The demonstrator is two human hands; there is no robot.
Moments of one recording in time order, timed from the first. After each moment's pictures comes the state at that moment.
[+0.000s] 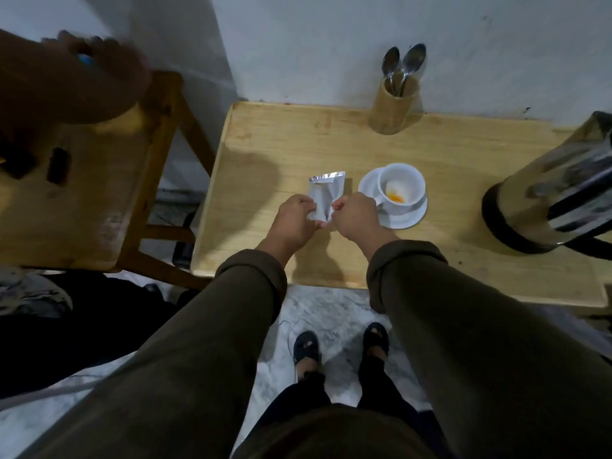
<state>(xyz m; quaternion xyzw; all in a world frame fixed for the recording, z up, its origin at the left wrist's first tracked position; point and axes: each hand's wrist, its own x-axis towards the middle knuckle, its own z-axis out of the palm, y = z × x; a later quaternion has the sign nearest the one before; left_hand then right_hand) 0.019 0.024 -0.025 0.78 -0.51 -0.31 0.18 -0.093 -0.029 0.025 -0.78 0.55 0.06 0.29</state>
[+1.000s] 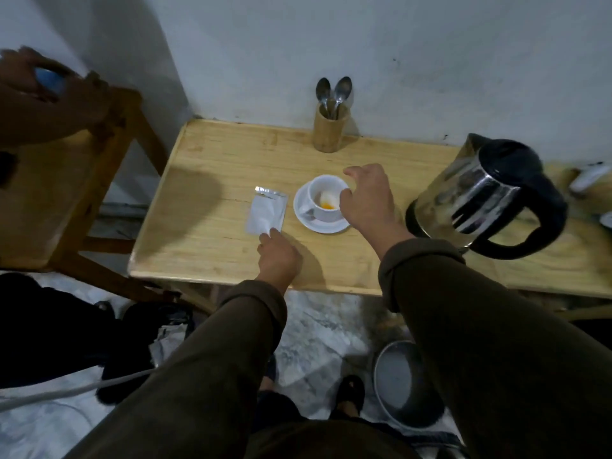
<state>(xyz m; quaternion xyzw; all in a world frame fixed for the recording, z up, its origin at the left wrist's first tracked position) -0.114 0.030 -0.023 0.87 -0.34 -0.33 0.14 -0.221 -0.063 0.083 -0.77 0.59 -0.14 0.22</state>
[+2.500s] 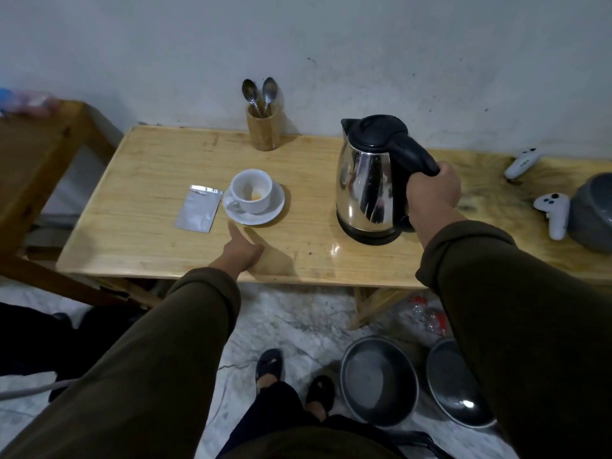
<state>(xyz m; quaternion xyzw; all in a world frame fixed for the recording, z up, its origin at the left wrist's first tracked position) -0.195 0.005 -0.014 0.86 -0.24 -0.40 0.20 -0.435 -0.113 0.124 -0.43 0.74 -0.38 0.35</state>
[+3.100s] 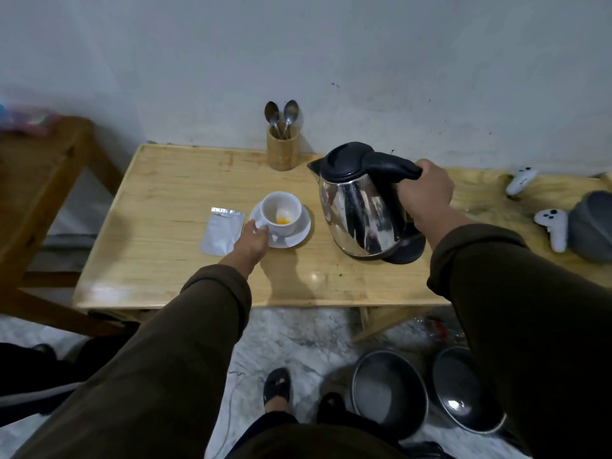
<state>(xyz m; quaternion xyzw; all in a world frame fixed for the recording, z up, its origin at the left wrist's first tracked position) -0.115 -0.022 -0.014 0.76 -0.26 -0.48 0.35 -0.347 -0.107 0.144 -0.62 0.71 -0.25 0.20</state>
